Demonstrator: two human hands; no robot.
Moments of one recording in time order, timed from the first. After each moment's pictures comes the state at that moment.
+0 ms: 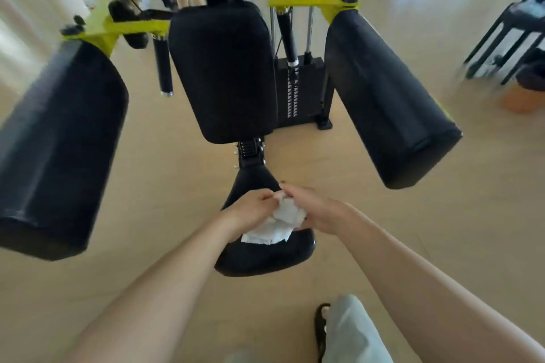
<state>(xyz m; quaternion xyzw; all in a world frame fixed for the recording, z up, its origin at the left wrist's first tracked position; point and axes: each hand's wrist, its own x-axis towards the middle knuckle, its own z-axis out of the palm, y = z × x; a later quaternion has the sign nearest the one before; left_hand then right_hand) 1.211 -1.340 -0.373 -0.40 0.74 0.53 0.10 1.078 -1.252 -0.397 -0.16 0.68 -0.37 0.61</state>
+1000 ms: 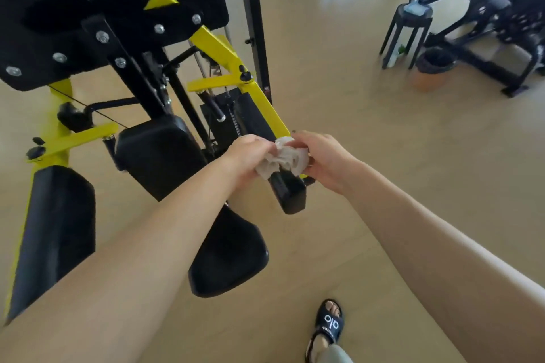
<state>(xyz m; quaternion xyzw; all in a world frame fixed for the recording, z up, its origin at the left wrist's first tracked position) 1.046 -1.269 -0.104 -0.39 0.69 0.60 0.02 0.959 -1.133 -0.111 -0.01 0.63 -0.64 0.44</state>
